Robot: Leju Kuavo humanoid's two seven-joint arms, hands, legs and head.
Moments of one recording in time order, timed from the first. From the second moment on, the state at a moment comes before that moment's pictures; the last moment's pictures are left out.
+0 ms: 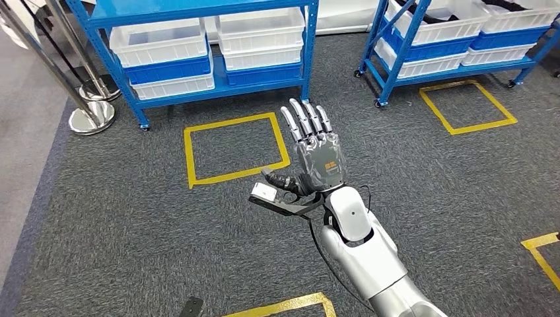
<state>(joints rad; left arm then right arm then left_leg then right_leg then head) -0.15 -0.25 0.63 -0.22 -0.90 0.03 -0.37 -0.51 0.08 0.45 -1.31 1.33 -0.53 0.08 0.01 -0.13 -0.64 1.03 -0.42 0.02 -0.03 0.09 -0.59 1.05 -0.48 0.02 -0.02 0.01</state>
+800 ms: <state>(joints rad) -0.15 -0.24 0.63 -0.22 -0.90 0.04 -0.38 -0.49 0.07 0.37 -1.29 1.27 -0.56 0.10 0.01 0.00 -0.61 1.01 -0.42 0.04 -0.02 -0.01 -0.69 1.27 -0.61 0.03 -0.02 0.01</state>
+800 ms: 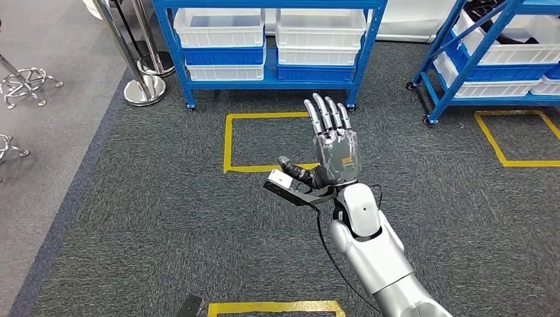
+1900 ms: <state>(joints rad) -0.15 -0.24 0.63 -0.22 -0.86 0.09 -0.41 -0.43 -0.01 0.08 -1.10 0.90 -0.64 -0.07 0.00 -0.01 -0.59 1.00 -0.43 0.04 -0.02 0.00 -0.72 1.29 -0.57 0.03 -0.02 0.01</state>
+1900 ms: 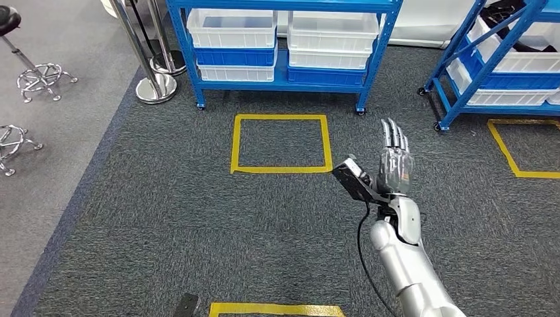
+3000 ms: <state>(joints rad) -0.10 -0.23 0.67 -0.22 -0.80 0.13 -0.46 0.06 -0.08 -0.33 -1.67 0.63 -0.64 -0.24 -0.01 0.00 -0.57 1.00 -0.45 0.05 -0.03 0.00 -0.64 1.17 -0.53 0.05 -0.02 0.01</state>
